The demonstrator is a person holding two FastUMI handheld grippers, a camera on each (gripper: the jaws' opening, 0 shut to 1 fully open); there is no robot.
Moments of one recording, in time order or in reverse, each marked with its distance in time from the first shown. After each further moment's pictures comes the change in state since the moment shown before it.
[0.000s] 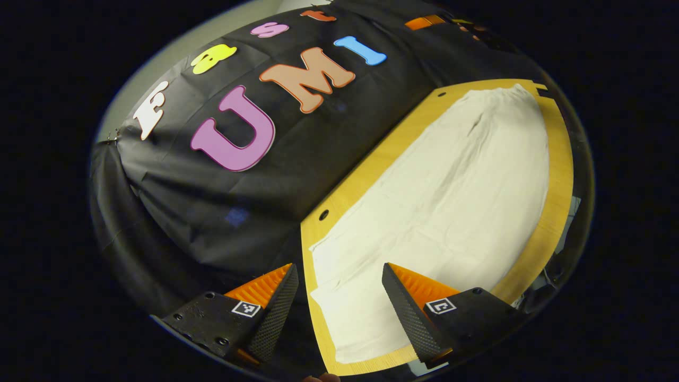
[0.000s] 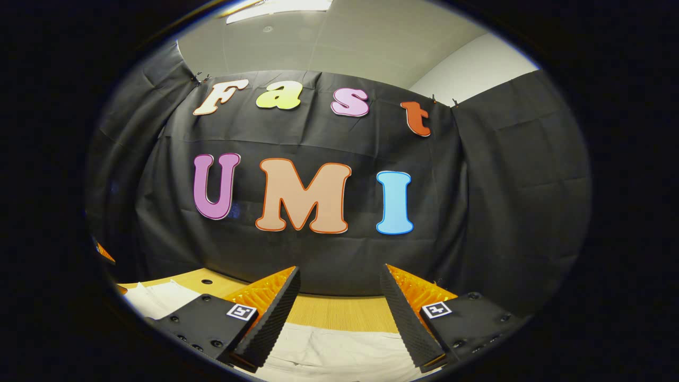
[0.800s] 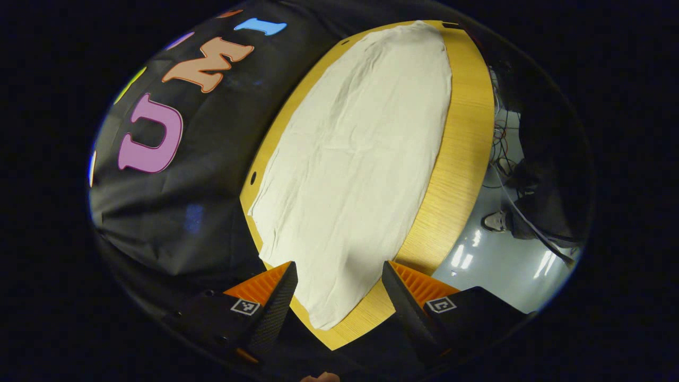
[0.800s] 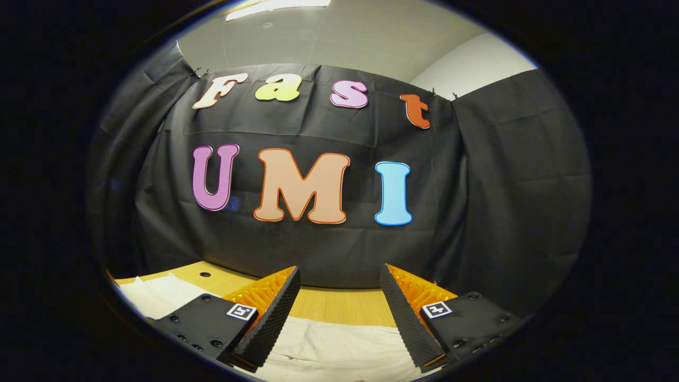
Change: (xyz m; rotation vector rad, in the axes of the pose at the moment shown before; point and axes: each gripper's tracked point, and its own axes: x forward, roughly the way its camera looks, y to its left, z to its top) left arm -0.026 -0.072 -0.107 0.334 0.234 -0.314; right arm -0.001 -0.011 -0.018 -0.007 0.034 -0.002
